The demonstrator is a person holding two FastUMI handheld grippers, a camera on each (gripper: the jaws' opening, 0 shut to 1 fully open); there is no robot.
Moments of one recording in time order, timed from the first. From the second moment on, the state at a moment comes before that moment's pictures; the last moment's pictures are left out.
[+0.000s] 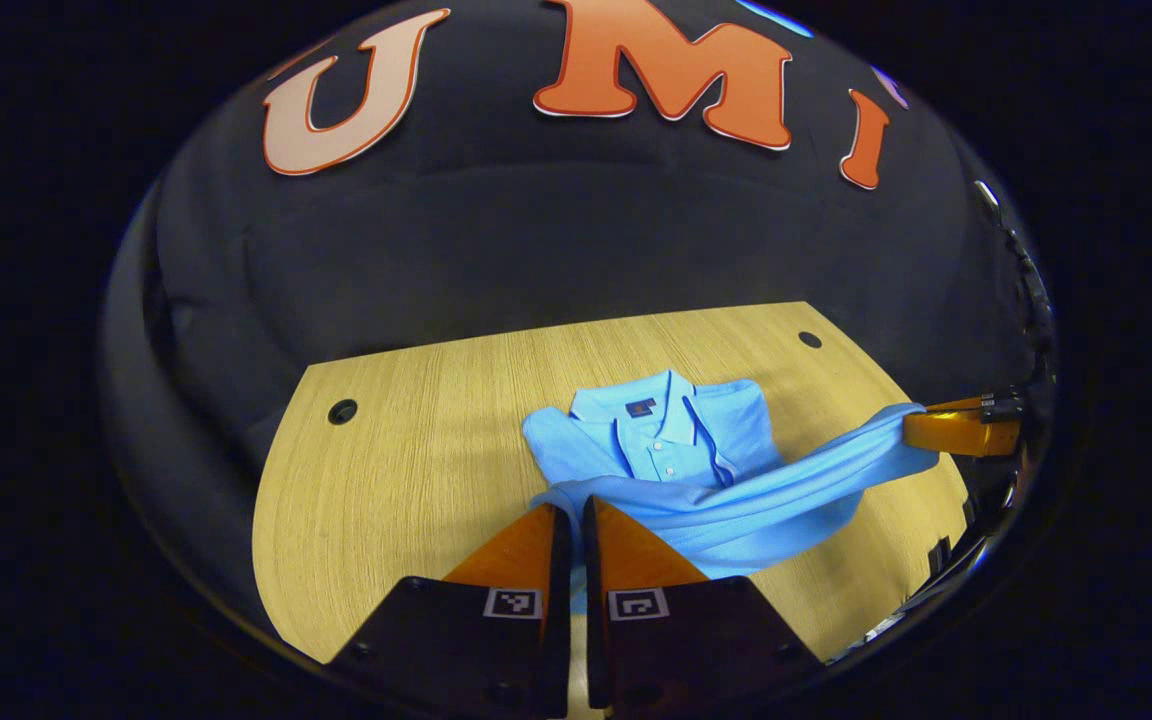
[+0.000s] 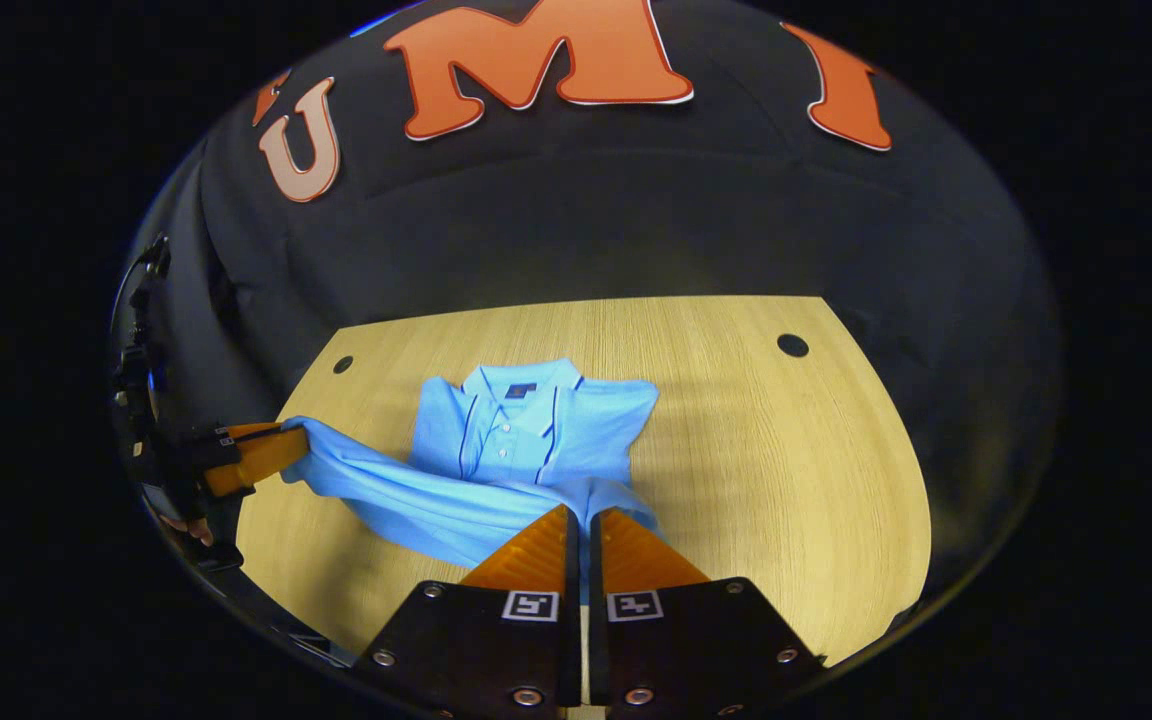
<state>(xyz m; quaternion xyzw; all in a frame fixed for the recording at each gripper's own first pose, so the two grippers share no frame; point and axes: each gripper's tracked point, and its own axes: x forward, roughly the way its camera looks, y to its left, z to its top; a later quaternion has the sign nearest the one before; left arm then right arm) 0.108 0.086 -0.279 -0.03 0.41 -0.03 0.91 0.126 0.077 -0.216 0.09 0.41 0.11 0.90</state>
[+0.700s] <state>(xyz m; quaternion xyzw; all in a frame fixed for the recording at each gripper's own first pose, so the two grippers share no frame) 0.266 0.116 -0.366 -0.01 0.42 -0.03 0.91 0.294 0.096 -0.277 0.11 0.42 0.08 0.90</state>
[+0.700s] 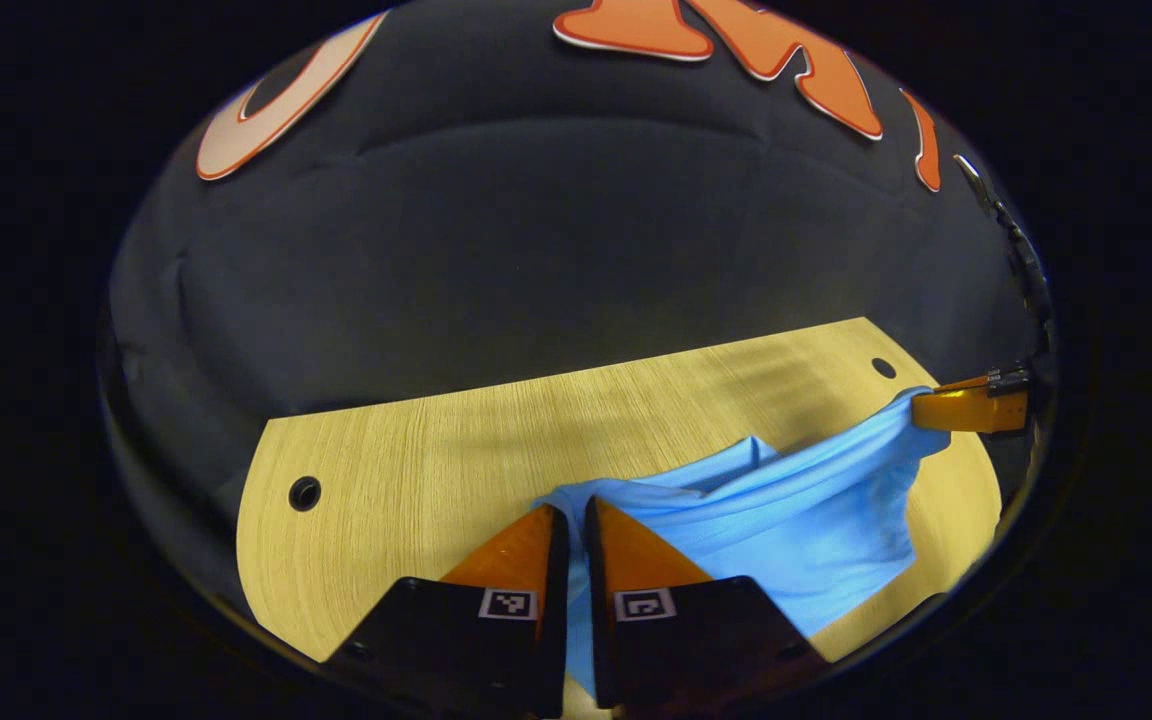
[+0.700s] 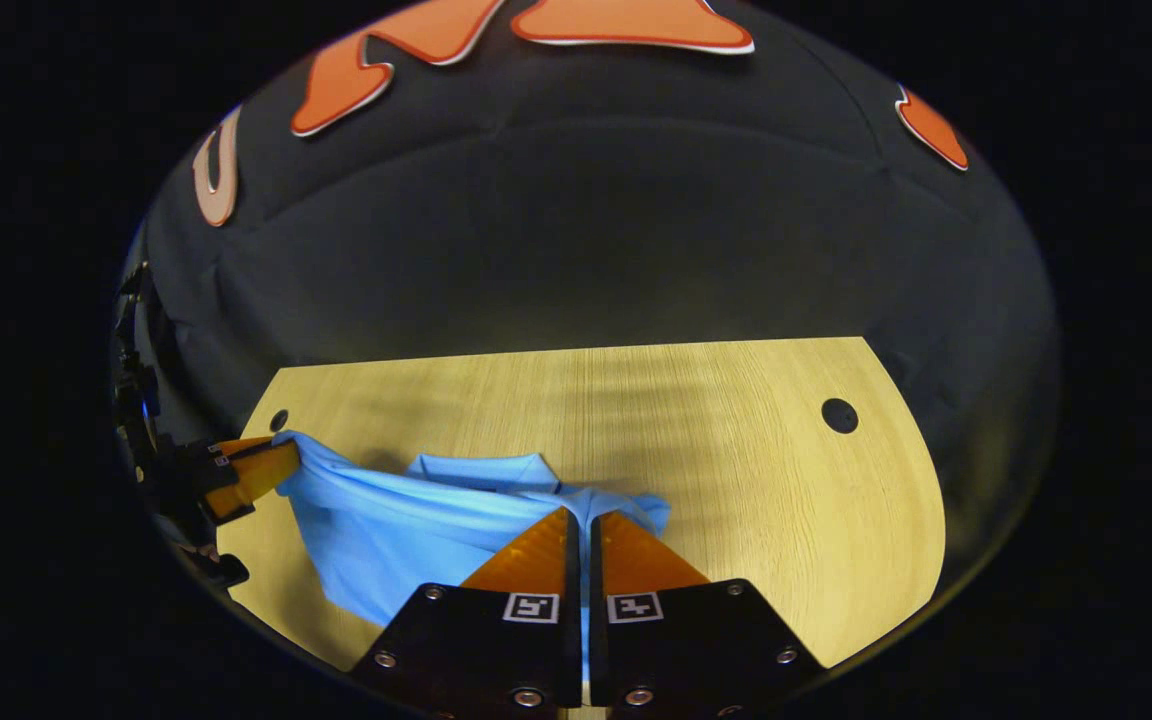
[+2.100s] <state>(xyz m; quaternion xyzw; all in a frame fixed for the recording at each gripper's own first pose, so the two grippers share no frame) -0.027 0.051 -0.011 0.00 0.05 0.15 0.99 0.056 0.043 -0.023 0.01 0.06 0.19 0.98</state>
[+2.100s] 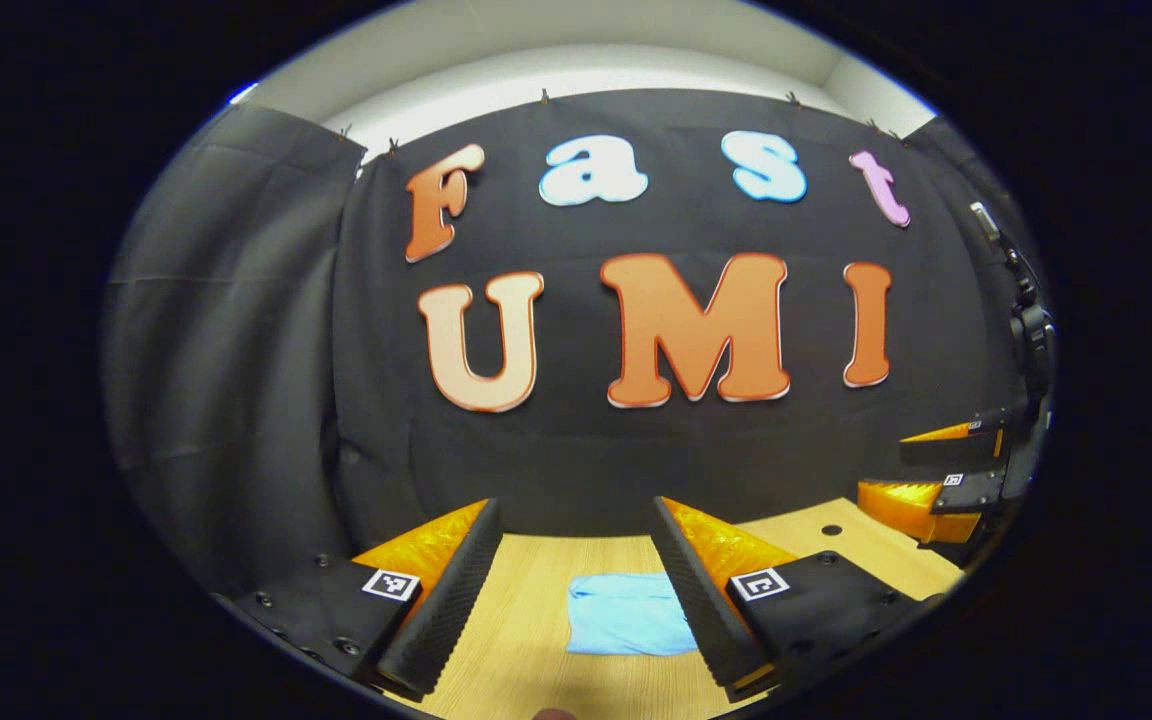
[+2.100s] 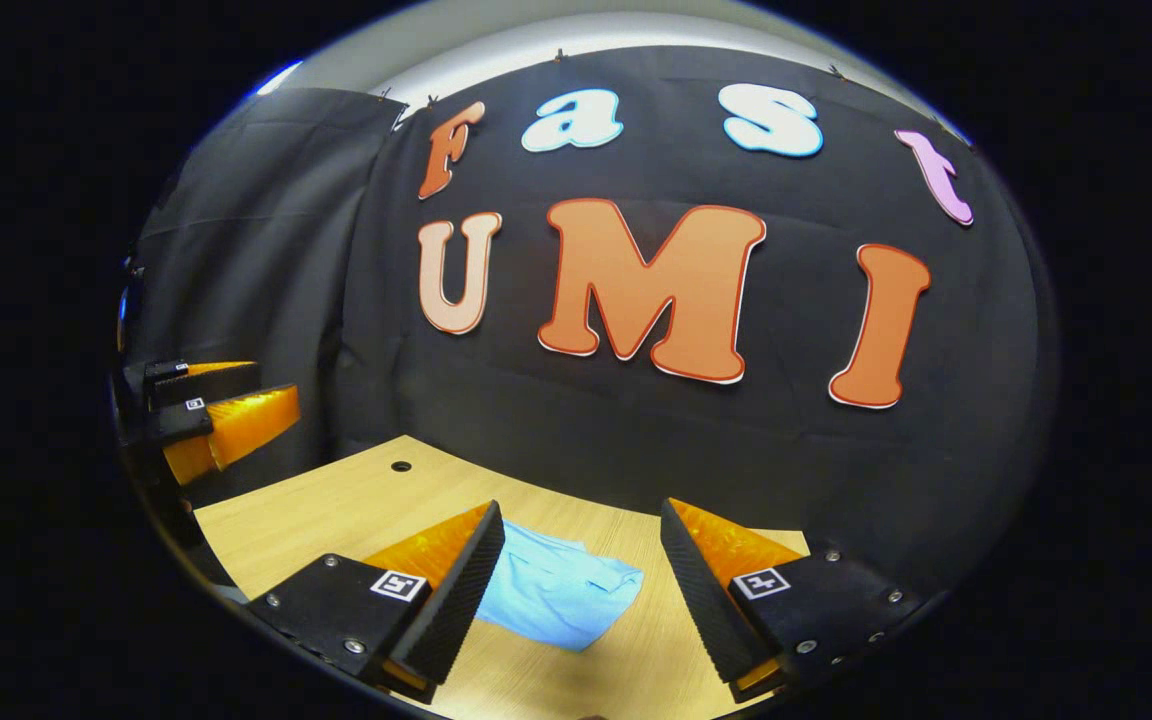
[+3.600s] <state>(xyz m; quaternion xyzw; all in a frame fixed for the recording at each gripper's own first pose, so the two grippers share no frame) -0.031 0.003 0.066 0.02 -0.06 0.09 0.99 0.034 0.025 0.029 0.01 0.00 0.15 0.99</state>
